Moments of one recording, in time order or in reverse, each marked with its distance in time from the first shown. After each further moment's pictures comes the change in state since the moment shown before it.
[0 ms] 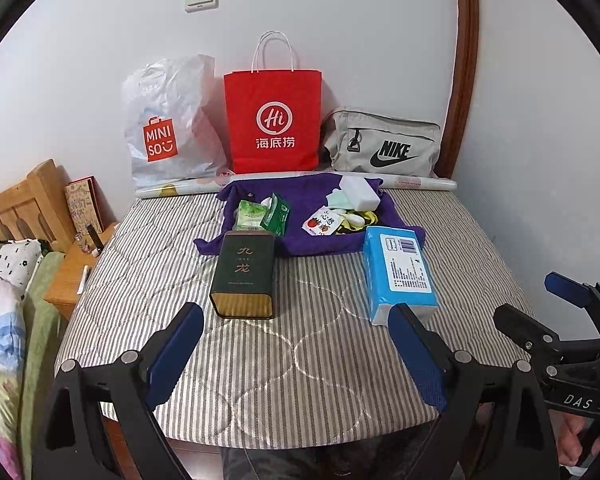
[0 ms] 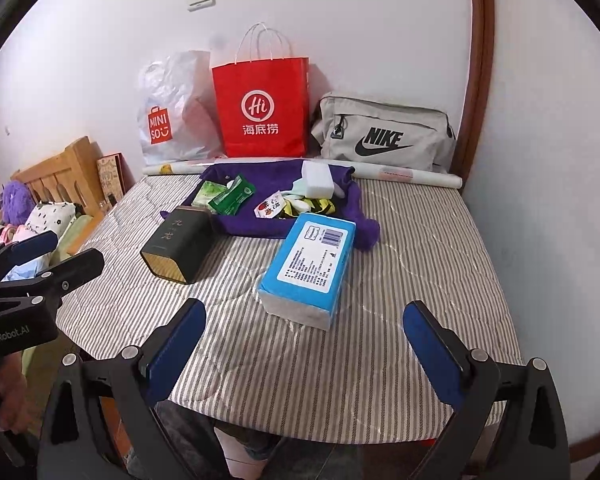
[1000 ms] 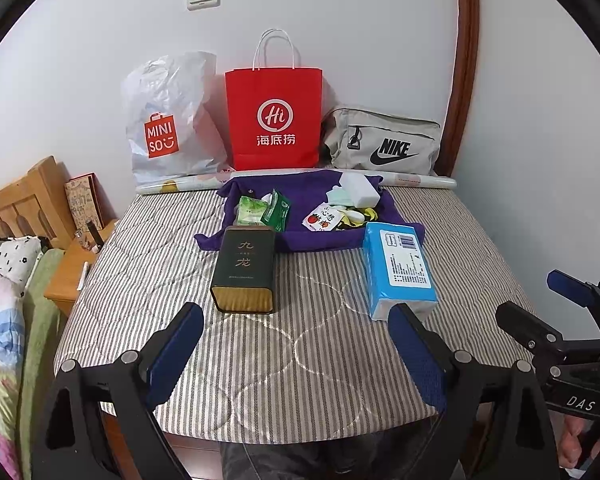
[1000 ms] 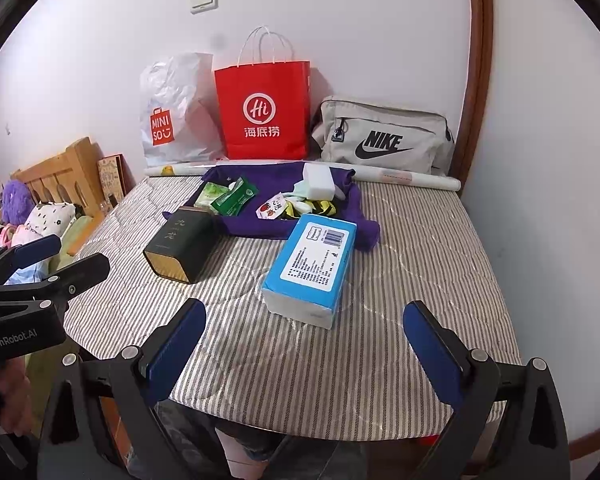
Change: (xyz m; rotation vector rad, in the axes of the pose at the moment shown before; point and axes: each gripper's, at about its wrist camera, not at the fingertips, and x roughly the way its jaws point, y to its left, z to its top) left arm -0.002 -0.001 -0.005 -0.004 0.004 0.001; right arm -0.005 0.003 0.000 0.002 -0.009 -0.002
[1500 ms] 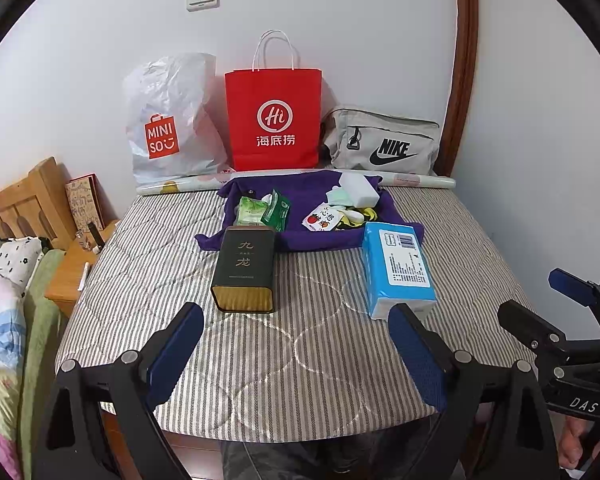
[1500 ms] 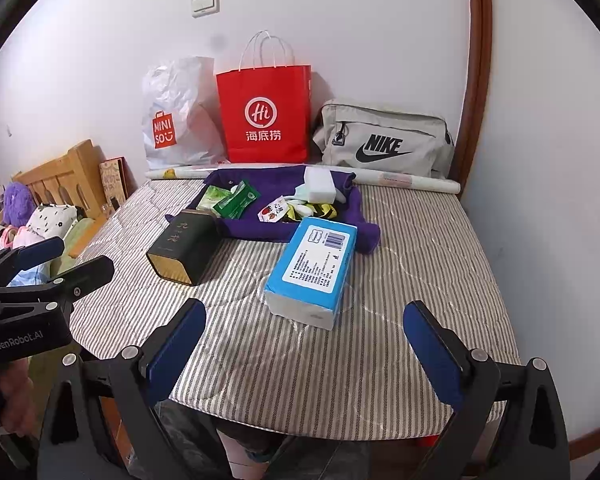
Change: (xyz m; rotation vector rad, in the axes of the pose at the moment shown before) left arm -0.001 0.000 -0.001 0.000 -0.002 -0.001; right arm -0.005 0.000 0.000 -0.001 -0.010 0.005
